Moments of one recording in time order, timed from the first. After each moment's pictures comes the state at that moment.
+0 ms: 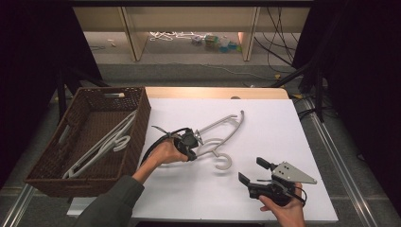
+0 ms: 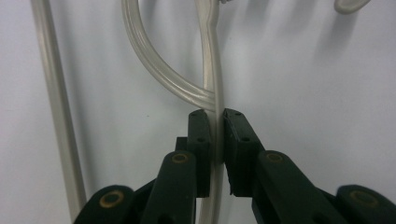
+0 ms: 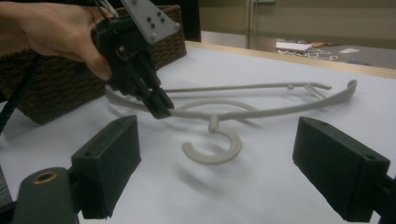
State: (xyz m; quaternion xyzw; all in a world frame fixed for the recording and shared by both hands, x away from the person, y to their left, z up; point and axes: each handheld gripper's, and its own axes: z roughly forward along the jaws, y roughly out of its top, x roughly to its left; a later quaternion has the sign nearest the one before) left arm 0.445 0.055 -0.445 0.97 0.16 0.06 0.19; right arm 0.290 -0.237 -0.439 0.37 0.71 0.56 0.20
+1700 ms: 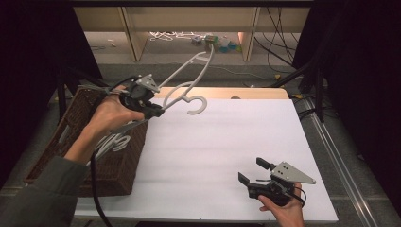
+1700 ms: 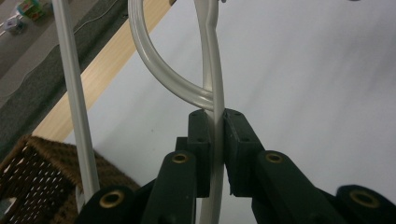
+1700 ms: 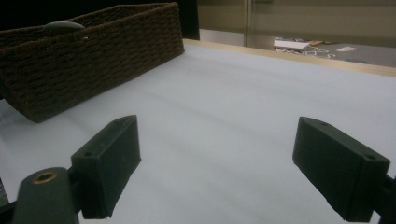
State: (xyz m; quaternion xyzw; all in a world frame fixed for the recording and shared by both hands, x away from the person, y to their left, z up) left arm 0.431 0.161 -0.264 0.91 0.25 0.17 0.29; right arm 0.290 -0.236 -0.439 0.38 0.72 0.55 0.21
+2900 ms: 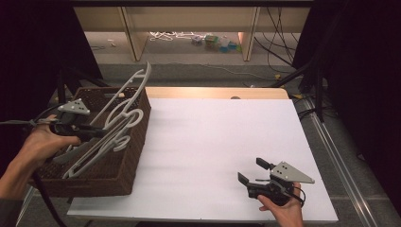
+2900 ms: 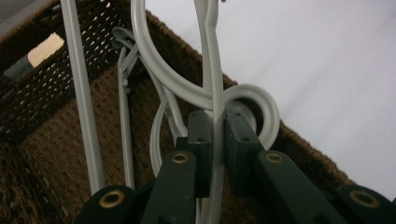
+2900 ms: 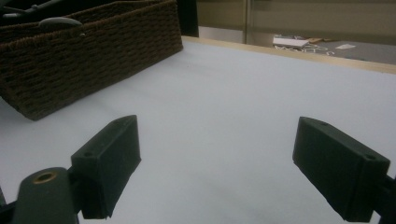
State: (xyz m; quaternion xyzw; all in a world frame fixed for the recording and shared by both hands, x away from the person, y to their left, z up) left arm 0.392 0.318 -0.315 0.88 0.34 0.16 0.29; right arm 0.290 -0.235 -0.441 0.38 0.72 0.54 0.21
